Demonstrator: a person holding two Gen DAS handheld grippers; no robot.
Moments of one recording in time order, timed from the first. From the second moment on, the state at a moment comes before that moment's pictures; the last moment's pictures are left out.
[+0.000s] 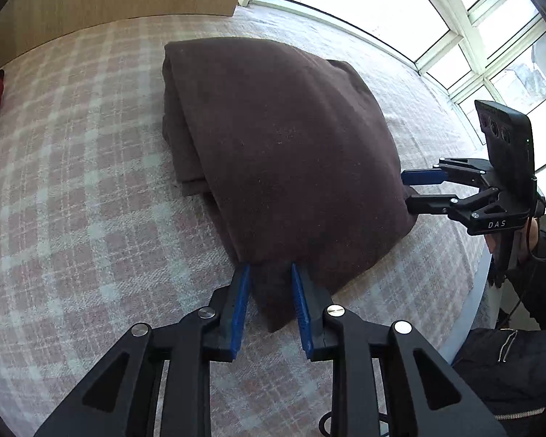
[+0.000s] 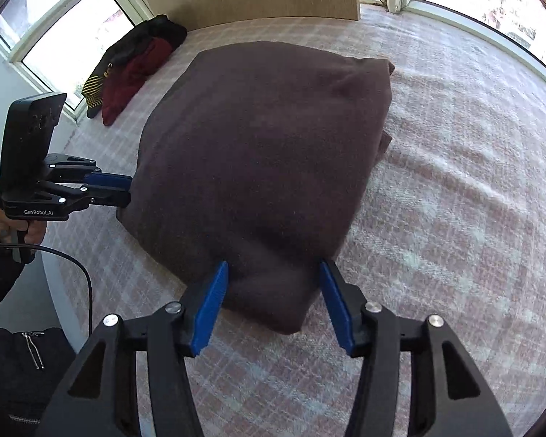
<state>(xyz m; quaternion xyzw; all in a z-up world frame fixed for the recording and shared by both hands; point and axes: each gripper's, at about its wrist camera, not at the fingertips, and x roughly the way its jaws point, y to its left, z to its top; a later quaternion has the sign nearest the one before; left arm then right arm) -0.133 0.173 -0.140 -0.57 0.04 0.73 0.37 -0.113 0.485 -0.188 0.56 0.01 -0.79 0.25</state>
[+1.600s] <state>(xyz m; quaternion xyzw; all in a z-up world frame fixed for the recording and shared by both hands) -0.306 0.226 -0.170 -0.65 -0.04 0.65 0.40 -0.255 0.514 -0.213 0.60 -0.11 -0.72 0.33</state>
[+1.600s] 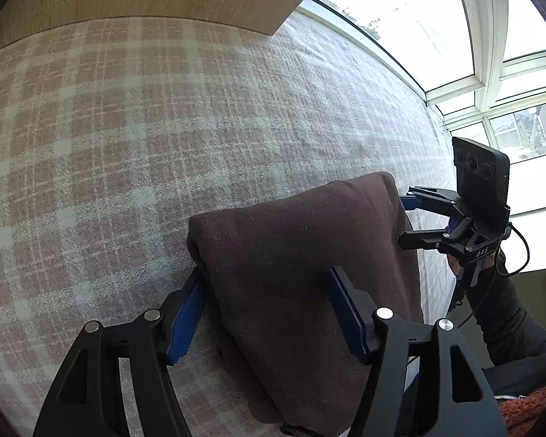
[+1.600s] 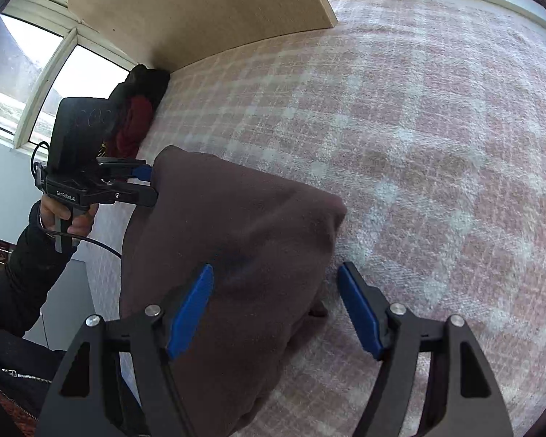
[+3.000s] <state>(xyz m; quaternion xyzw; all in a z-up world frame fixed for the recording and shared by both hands) -0.121 0.160 -0.102 -0.53 0.10 0.70 0.47 -0.075 0.572 -0.109 0.46 0.00 -0.85 0.26</state>
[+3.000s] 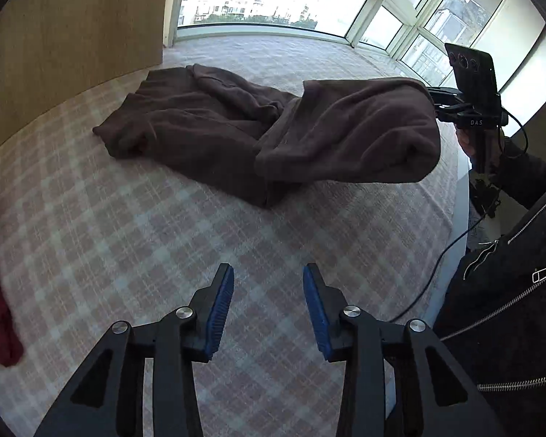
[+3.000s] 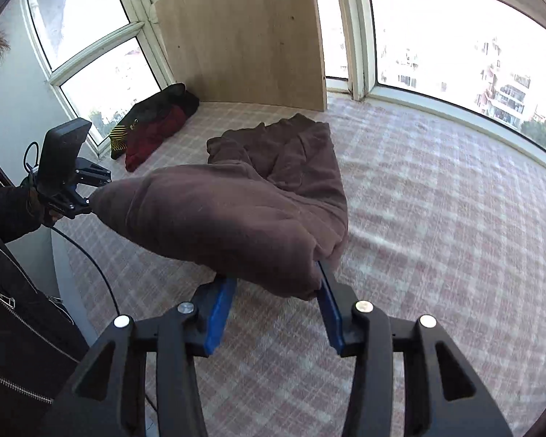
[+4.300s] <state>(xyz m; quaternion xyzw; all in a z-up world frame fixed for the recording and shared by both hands) -0.080 0.255 -0.154 -0.61 -0.01 0.68 0.40 -0.136 0.582 -0.173 0.60 0.02 -0.75 0.27</state>
